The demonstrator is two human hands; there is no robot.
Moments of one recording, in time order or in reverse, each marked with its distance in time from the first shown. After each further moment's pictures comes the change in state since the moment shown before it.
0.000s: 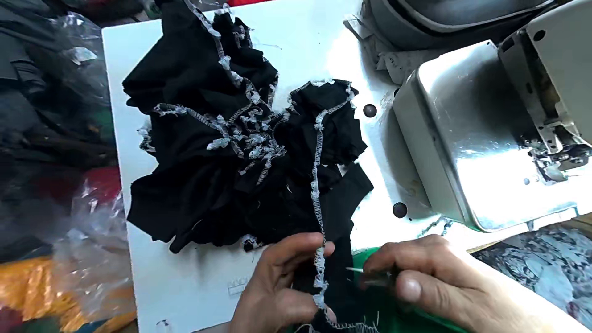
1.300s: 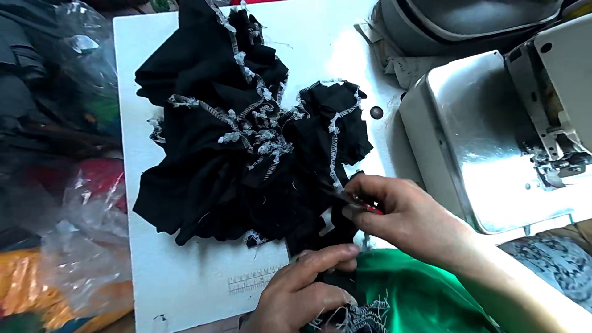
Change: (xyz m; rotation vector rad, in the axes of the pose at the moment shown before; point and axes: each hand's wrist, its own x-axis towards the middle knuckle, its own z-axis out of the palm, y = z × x) left_hand -0.007 -0.007 0.002 0.210 -0.127 0.055; right_hand 0.063 -0.015 0.000 -0.306 0.196 0.257
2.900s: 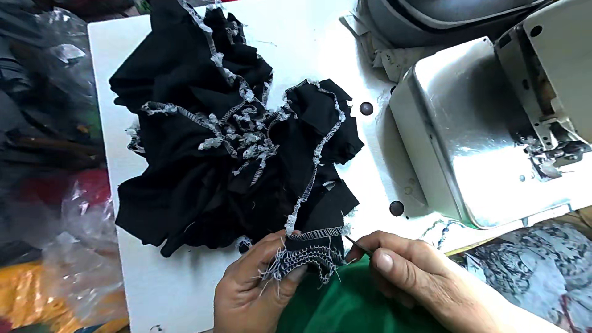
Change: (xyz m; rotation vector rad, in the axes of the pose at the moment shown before) left_hand 0.014 0.002 0.002 -0.161 0.423 -0.222; right_hand -0.060 0.026 0.013 0.409 -0.129 0.072
